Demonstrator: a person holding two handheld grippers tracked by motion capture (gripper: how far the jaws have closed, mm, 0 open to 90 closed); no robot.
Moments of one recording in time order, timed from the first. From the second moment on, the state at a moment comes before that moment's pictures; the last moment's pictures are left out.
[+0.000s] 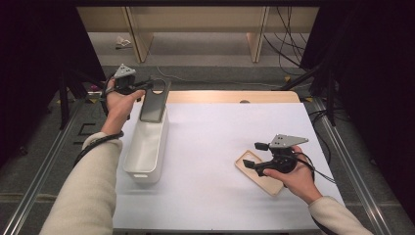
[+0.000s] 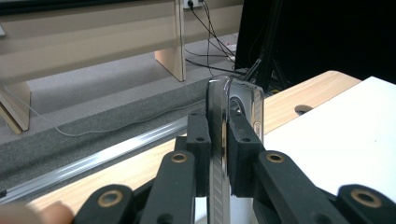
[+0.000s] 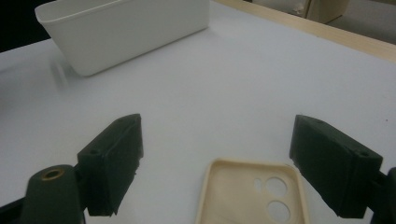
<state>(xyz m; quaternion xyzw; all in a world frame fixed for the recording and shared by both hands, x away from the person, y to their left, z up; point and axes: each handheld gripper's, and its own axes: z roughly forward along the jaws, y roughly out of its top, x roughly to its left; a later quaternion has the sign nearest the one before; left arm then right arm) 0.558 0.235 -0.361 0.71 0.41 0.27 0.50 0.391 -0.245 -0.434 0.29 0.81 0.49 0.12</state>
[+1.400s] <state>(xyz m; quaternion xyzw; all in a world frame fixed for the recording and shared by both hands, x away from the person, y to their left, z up) 0.563 0.251 -0.397 0.73 0.46 0.26 0.45 0.392 -0.244 -0.436 0.29 0.82 0.49 0.11</state>
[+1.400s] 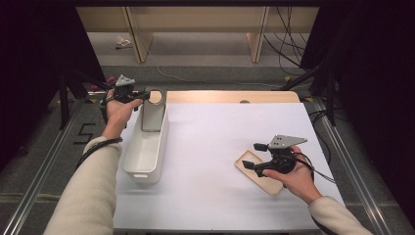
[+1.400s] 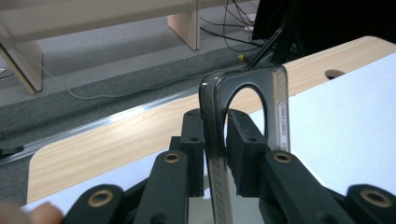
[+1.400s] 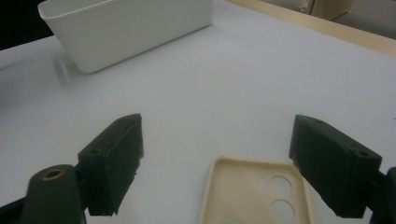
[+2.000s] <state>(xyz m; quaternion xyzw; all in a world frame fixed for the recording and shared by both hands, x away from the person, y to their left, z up) 0.567 0.248 -0.402 0.74 0.47 0.27 0.40 0.392 -0.243 -0.436 0.28 0.82 0.49 0.11</state>
